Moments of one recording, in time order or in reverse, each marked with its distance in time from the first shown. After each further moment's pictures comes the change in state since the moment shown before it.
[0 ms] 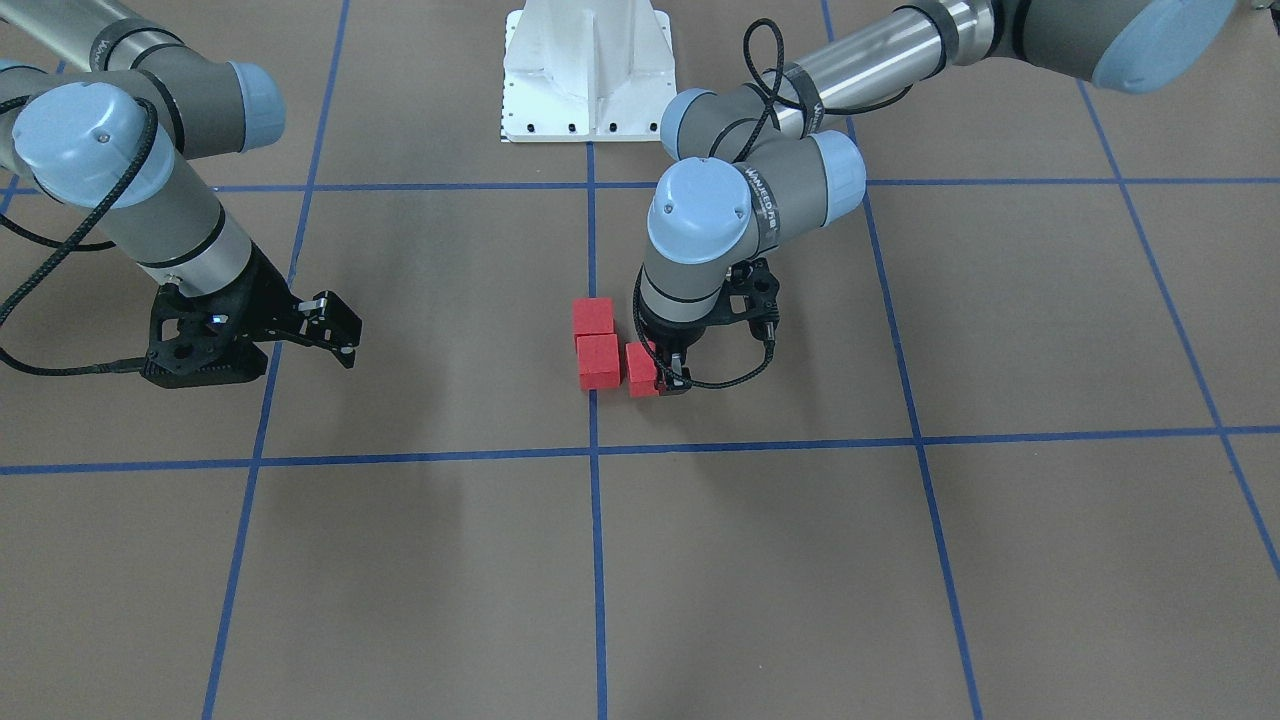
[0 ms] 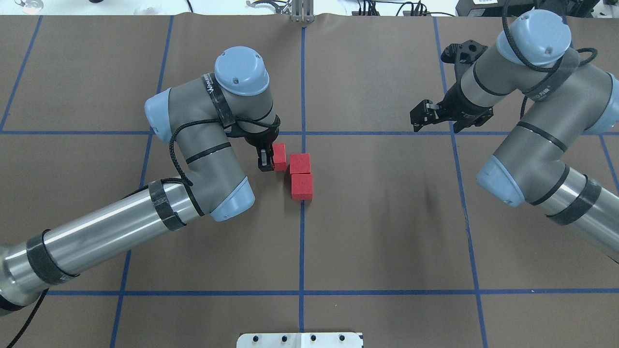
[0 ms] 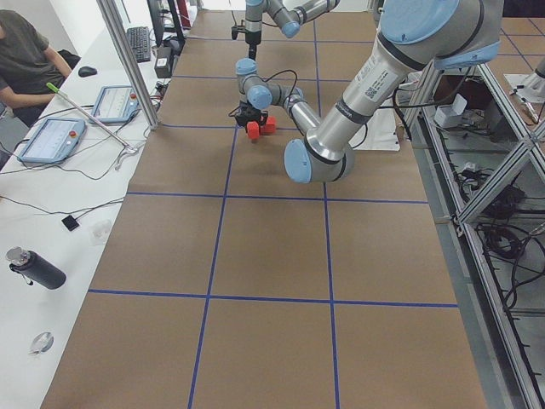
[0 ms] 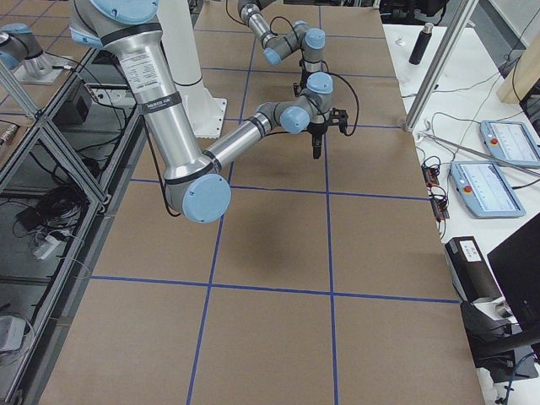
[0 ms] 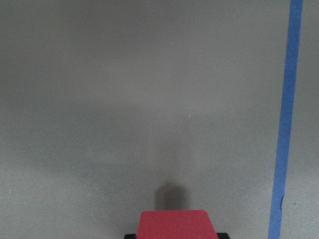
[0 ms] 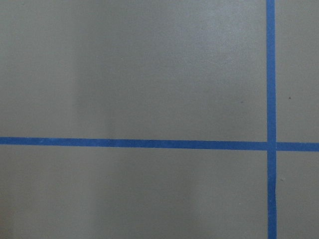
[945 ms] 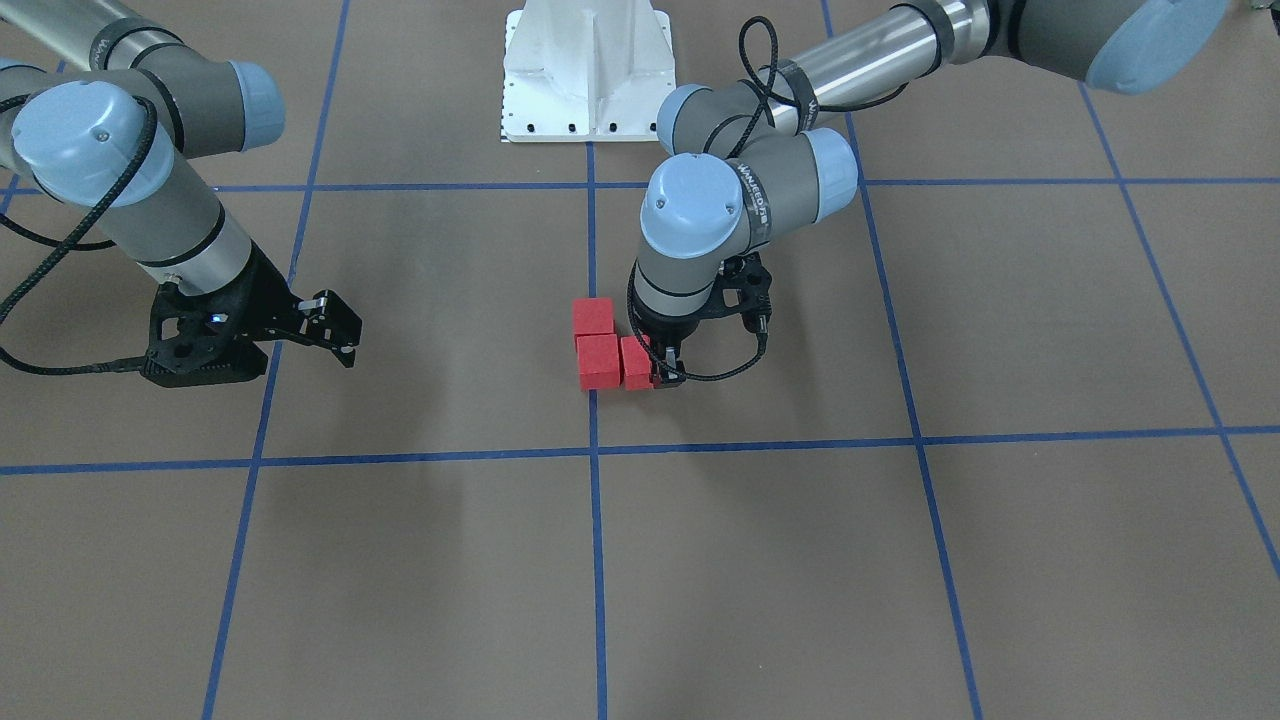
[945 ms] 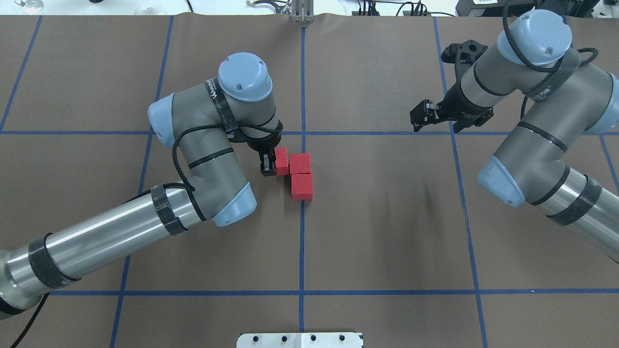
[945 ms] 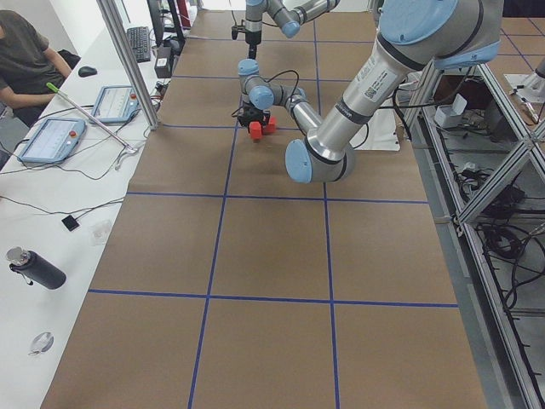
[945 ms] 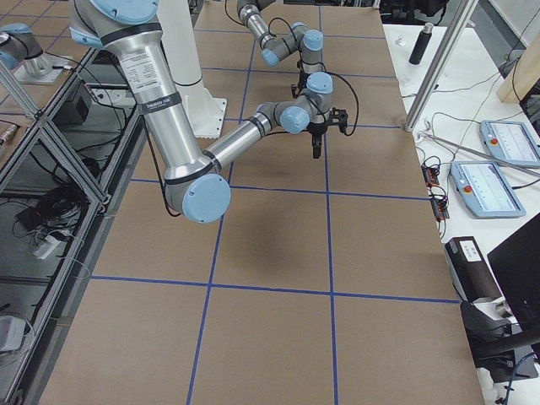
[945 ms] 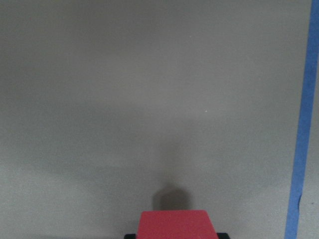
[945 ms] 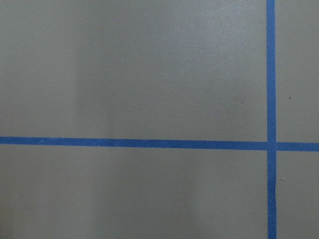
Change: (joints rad) left arm 0.014 0.001 -0.002 0.000 0.001 -0.008; right arm 0.000 -0.001 0.002 0.000 0.000 0.001
